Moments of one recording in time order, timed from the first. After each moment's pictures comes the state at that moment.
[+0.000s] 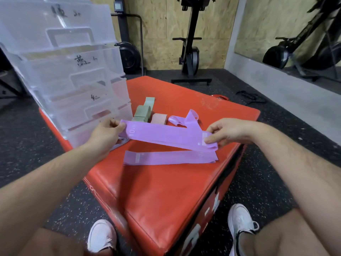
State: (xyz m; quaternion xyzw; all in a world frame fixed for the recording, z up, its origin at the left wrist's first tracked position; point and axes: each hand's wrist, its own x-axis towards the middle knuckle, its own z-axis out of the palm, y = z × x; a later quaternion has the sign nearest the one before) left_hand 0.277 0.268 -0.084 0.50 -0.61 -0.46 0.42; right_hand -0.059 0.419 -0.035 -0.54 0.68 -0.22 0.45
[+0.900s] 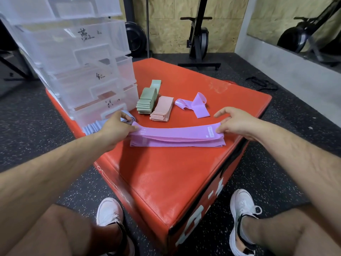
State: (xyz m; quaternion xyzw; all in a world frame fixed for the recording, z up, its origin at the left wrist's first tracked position) left_hand 0.285 0.277 -0.114 0.55 -0.61 -0.46 0.33; right_hand -0.056 0.419 -0.079 -0.44 0.78 -0.31 0.31
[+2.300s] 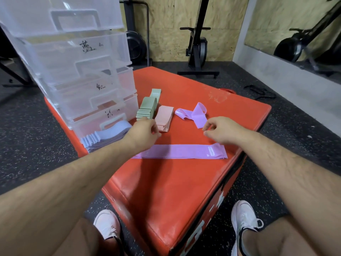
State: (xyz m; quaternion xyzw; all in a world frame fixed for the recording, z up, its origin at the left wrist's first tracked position) left_hand 0.223 0.273 -0.112 0.43 -0.86 -0.14 0.22; right_hand -0.042 0.381 -0.086 -0.59 0.77 -0.18 0.15
